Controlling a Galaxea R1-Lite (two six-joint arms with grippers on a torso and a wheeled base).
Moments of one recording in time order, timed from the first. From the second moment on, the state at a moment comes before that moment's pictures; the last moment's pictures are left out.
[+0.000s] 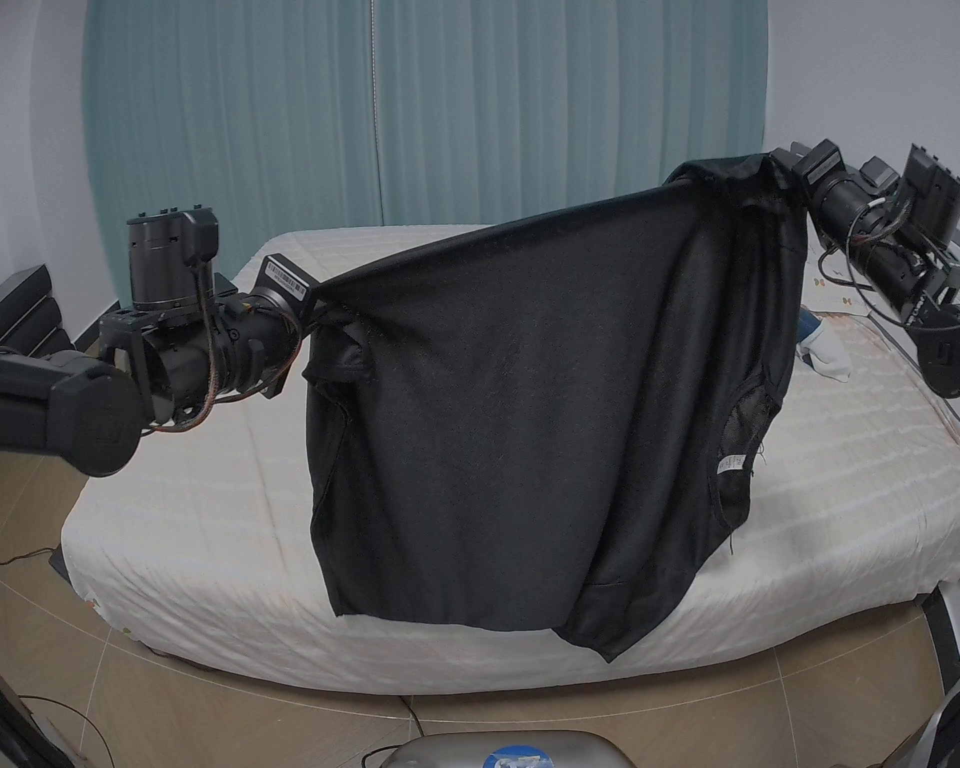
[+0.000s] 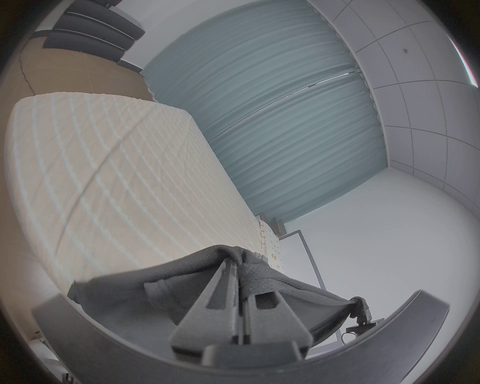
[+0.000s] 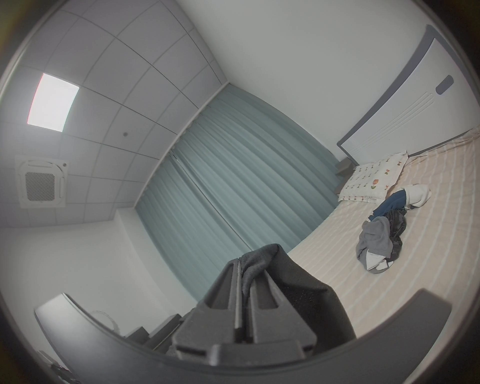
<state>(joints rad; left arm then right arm) -0.35 1.73 -1.11 -0.46 0.02 -1.07 0.19 1.72 -1.26 -0.81 -0.05 0.73</state>
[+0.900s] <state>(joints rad) -0.34 2.22 -1.44 -0.47 0.01 -1.07 0.20 2.24 -1.39 -1.08 -0.10 0.64</state>
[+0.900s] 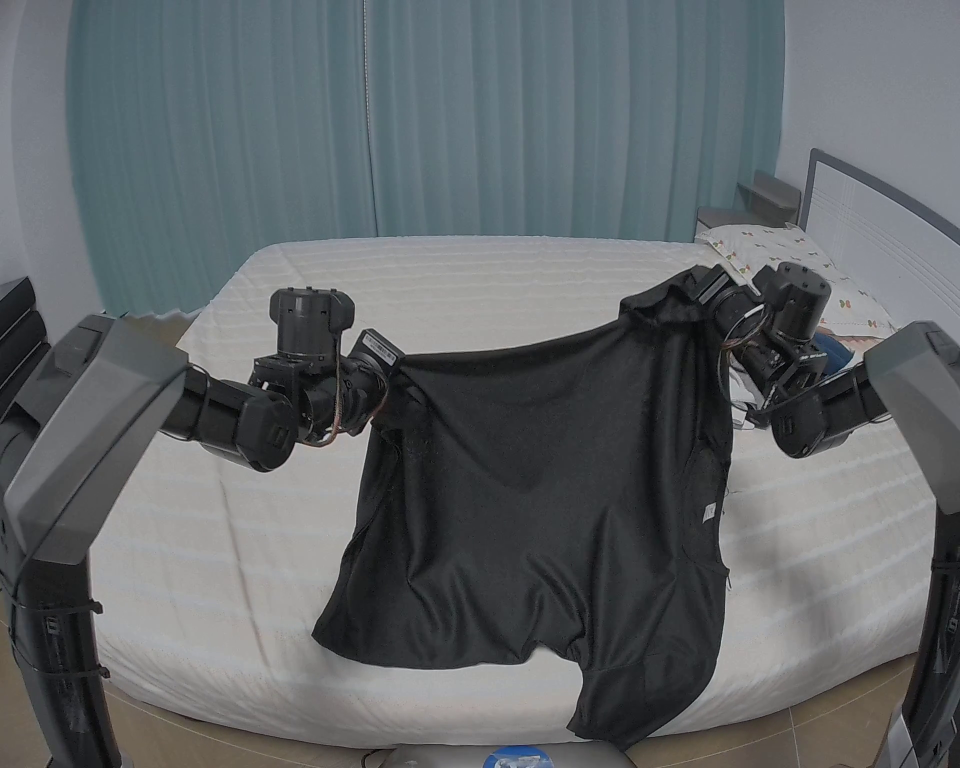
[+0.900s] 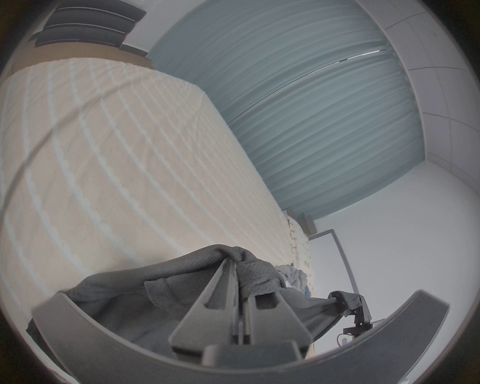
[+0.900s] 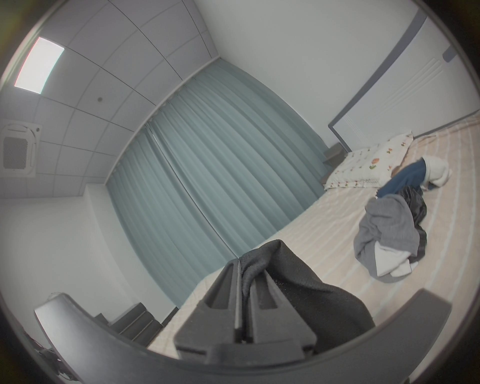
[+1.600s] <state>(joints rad) -0.34 2.49 -1.55 -0.30 0.02 -1.12 0.20 2.56 -1.38 -1.02 -0.12 0.63</state>
